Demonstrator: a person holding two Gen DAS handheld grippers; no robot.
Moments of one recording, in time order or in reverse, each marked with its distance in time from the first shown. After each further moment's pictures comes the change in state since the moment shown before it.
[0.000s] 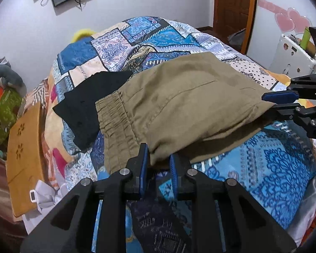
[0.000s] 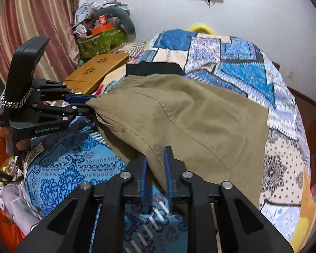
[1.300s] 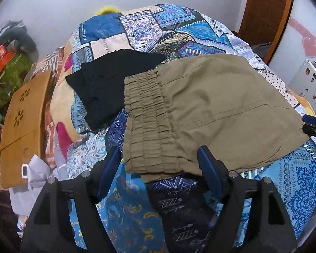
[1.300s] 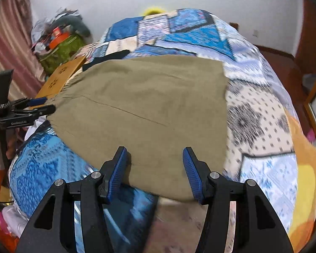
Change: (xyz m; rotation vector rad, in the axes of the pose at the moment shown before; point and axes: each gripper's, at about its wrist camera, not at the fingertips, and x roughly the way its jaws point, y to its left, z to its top) left arm 0.032 0.054 -0.010 -0.210 0.065 0.046; right arm -0.023 -0.070 -0.056 0.310 0.055 -0.141
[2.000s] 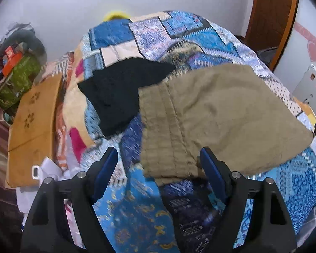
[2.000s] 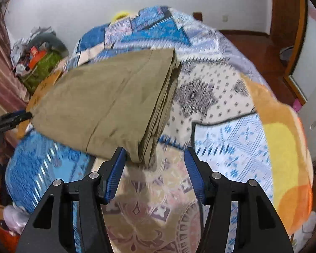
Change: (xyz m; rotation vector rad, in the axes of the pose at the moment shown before) left arm -0.025 0.011 0.020 -0.017 -0.038 0.055; right arm -0.039 -0.056 -0.019 0.145 -0.027 -0.068
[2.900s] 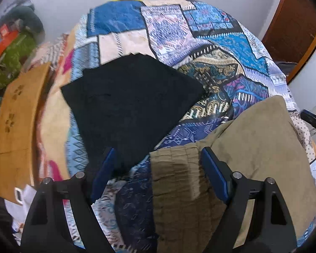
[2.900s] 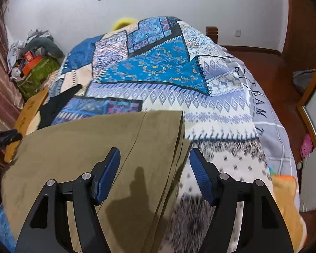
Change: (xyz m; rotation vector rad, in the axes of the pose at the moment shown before) left arm 0.124 0.035 0.091 -0.148 0.124 -0.046; right arm 0.140 -0.017 0.166 -0.081 -0.008 0.011
